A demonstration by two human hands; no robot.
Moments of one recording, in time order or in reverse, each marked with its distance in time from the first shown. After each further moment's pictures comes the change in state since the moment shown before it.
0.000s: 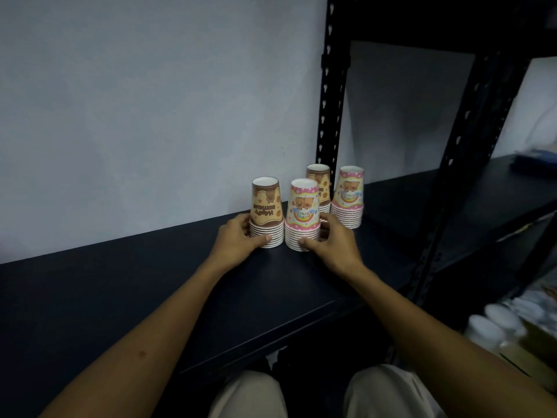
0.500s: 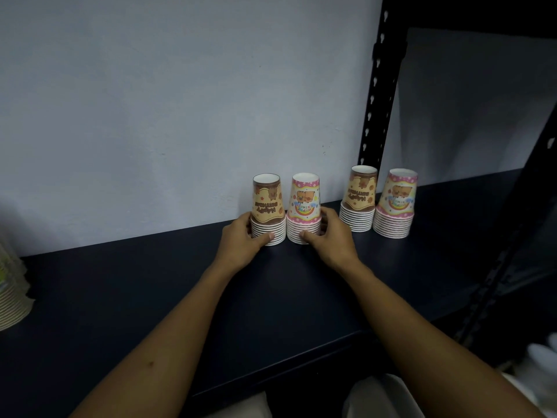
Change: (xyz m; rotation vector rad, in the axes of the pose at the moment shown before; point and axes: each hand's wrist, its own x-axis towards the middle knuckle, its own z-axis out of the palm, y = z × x) left_hand 0.004 -0.034 -0.044 0.052 0.156 -0.044; right_hand 0.045 -0.014 0.076 0.055 -0.072 -0.035
